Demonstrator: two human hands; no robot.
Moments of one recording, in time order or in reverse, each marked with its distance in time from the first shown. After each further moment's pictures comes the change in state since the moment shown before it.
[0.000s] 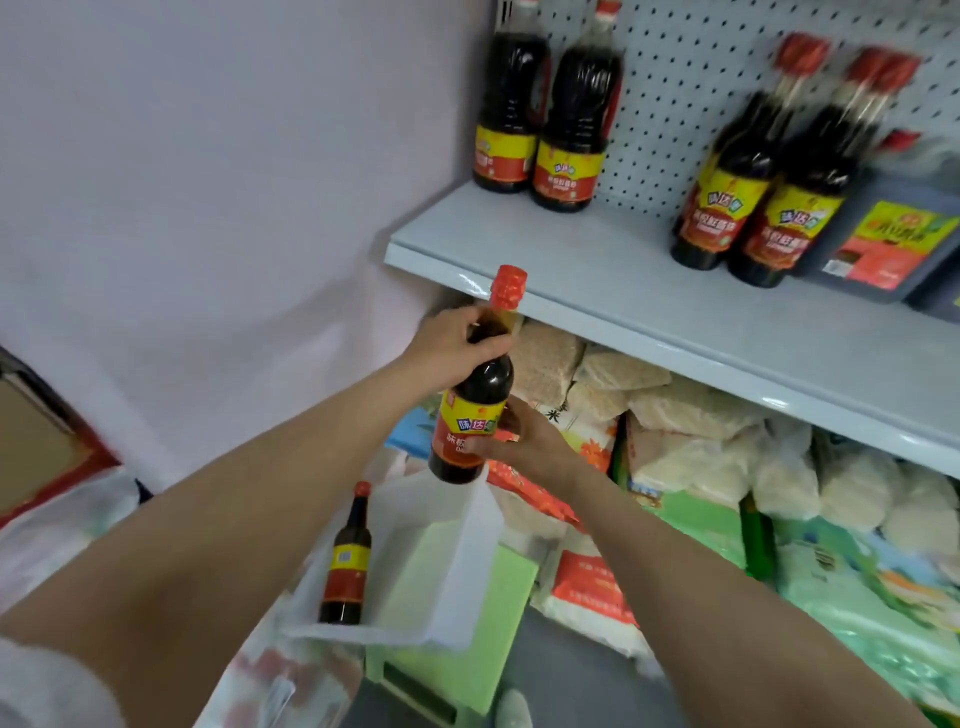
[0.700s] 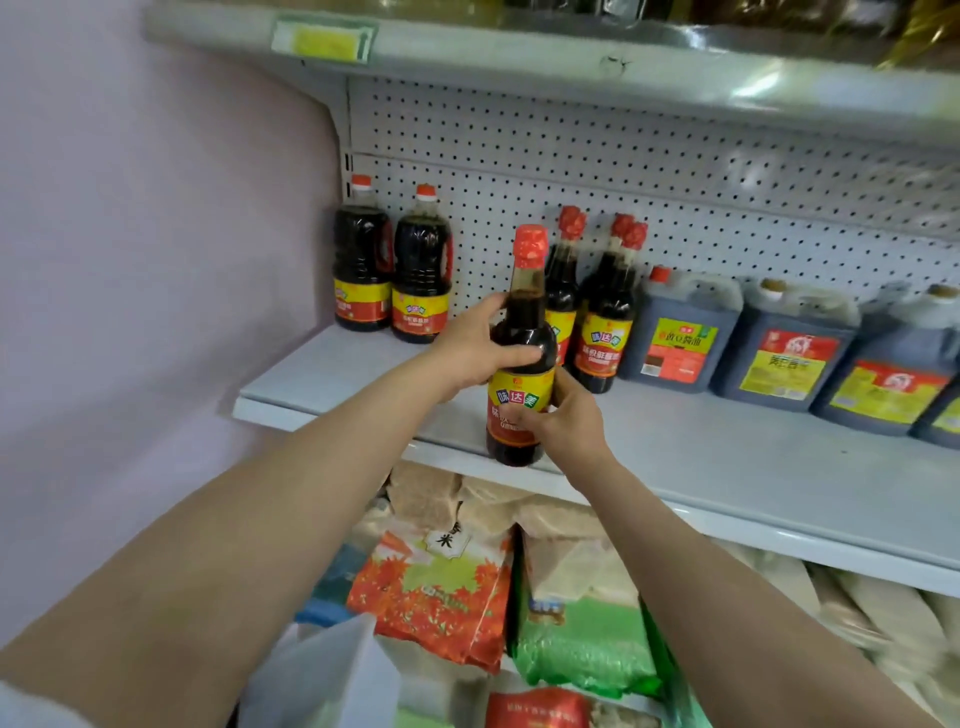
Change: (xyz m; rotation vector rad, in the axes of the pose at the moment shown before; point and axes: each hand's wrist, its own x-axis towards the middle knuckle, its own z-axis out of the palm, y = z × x) left_hand 0.107 0.200 0.066 -0.190 -0.133 0.265; right_hand -0.016 -0.089 -0.218 -0.036 0.680 -0.234
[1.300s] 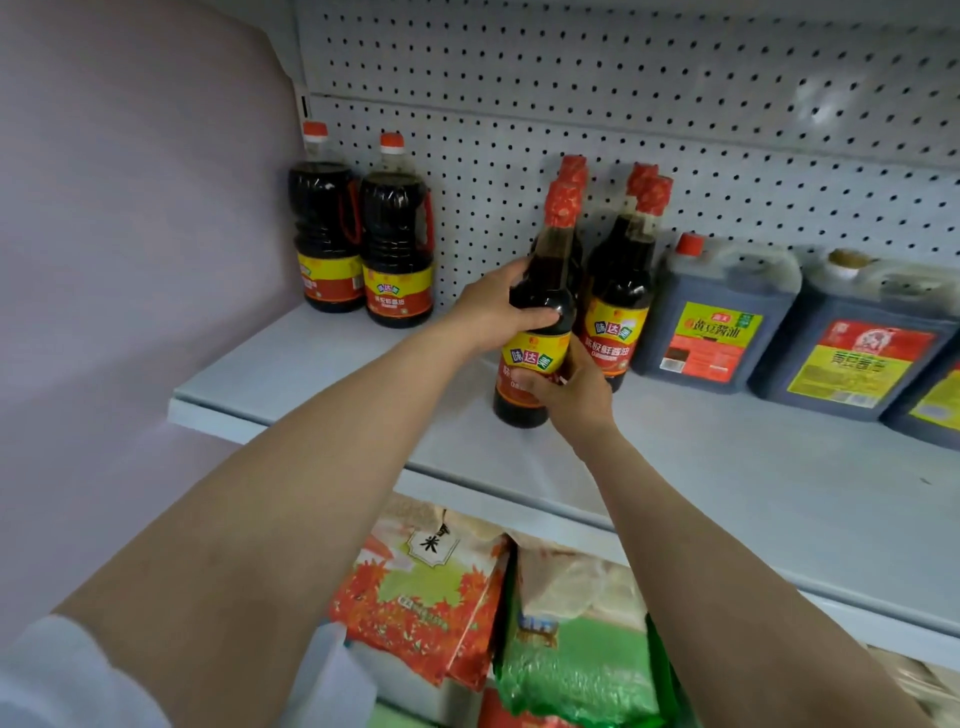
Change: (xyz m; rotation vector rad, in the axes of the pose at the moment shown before) left_hand 0.133 -0.015 0.051 0.143 0.012 -0.047; right_hand 0.115 0.067 -0.022 -0.021 0.020 -0.004
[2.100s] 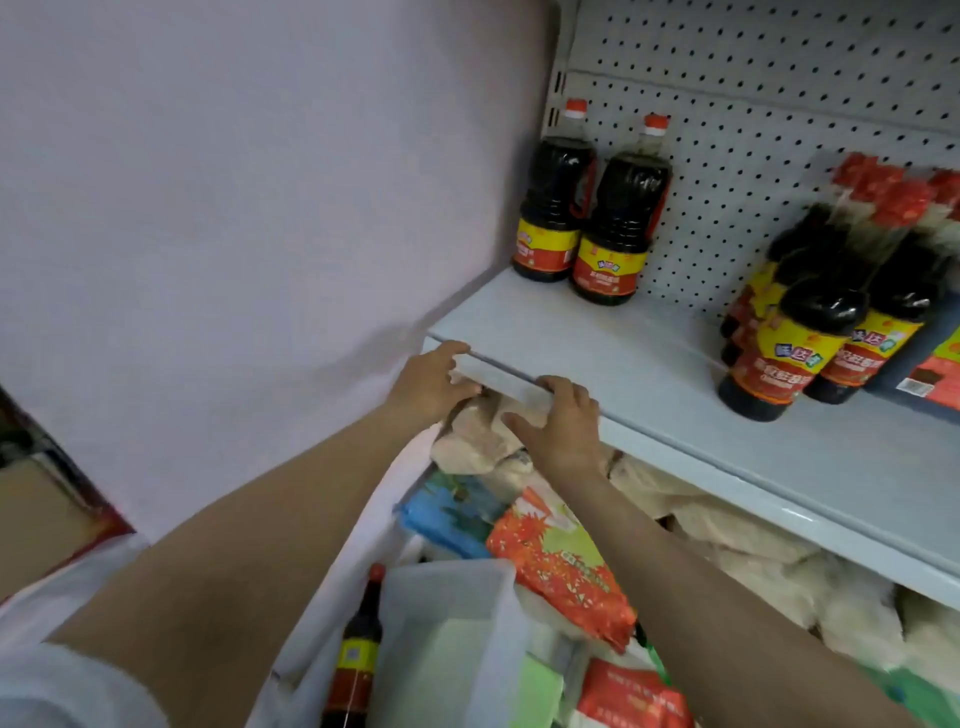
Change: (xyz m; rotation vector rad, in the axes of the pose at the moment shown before) left_hand -0.212 -0.232 -0.196 0.167 0.233 -0.340; right_hand -0.146 -0.075 0.244 -0.417 -0.193 -0.128
